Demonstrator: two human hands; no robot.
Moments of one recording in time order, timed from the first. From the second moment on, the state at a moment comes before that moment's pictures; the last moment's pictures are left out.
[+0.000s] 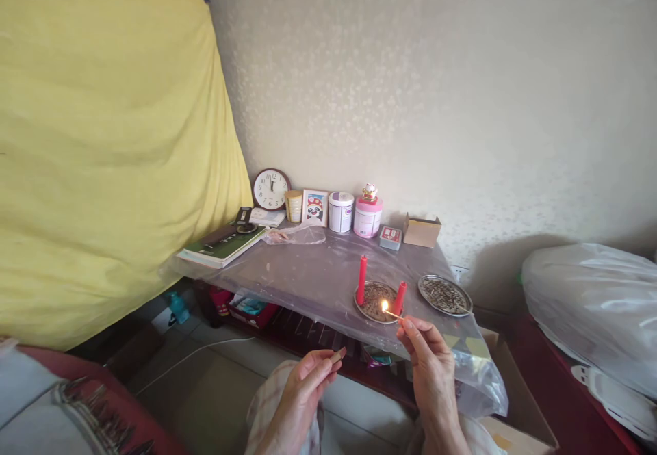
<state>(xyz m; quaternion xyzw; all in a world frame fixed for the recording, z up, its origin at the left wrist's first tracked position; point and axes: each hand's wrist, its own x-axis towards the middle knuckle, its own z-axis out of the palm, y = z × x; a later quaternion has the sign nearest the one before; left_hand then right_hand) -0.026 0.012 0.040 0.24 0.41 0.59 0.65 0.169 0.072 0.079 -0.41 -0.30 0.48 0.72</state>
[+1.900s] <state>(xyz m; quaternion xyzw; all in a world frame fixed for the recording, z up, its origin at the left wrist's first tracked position) -0.069 0.008 -0.050 0.17 0.23 0.51 0.81 0.143 0.117 0.120 -0.41 -0.35 0.44 0.72</state>
